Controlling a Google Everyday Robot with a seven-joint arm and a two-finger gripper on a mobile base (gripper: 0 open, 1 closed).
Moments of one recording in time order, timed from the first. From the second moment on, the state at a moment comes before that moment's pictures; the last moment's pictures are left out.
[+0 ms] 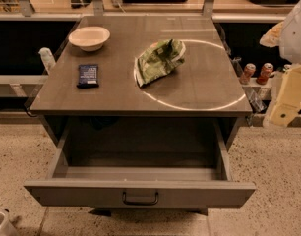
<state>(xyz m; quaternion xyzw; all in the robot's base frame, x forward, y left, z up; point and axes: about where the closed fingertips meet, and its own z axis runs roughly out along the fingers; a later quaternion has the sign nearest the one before) 0.438 -0.217 0.976 -0.60 0.78 -0.03 0.16</state>
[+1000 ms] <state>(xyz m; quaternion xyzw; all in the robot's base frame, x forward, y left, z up) 0.478 -0.211 0.985 -0.60 0.77 -0.02 0.22</state>
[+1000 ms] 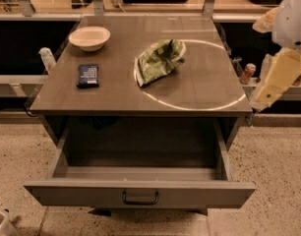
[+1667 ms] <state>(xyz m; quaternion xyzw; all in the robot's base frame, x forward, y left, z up) 0.537 -0.192 0.976 -0.59 0.76 0.01 0.28</state>
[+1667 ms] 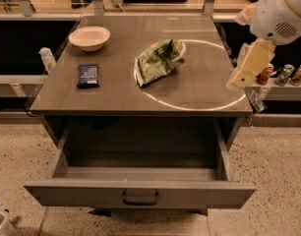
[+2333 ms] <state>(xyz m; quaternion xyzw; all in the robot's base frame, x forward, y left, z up) 0.548 -0.186 0.969 -0.58 0.76 0.03 0.30</state>
